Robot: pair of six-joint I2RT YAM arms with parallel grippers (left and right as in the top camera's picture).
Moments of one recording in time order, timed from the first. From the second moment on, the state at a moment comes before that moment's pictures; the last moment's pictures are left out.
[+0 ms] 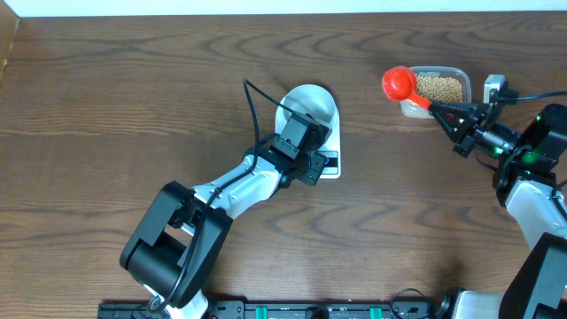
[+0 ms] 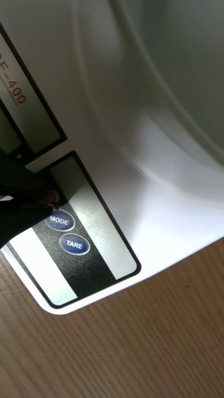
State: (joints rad) left arm -0.60 1.82 0.99 -0.20 0.13 -0.11; right arm -0.36 1.52 0.72 0.52 -1.29 0.19
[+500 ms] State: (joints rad) left arm -0.60 1.73 0.99 -0.24 0.13 -0.11; right arm -0.36 1.52 0.72 0.52 -1.27 0.19
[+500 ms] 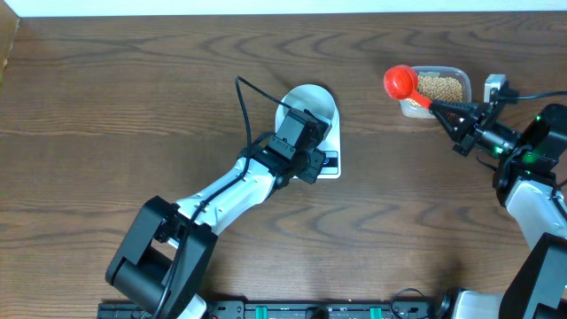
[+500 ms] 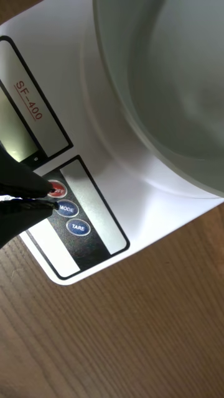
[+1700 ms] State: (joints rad) left arm -0.60 1.81 0.99 -0.20 0.13 -0.11; right arm -0.36 1.52 0.72 0.52 -1.04 0.26
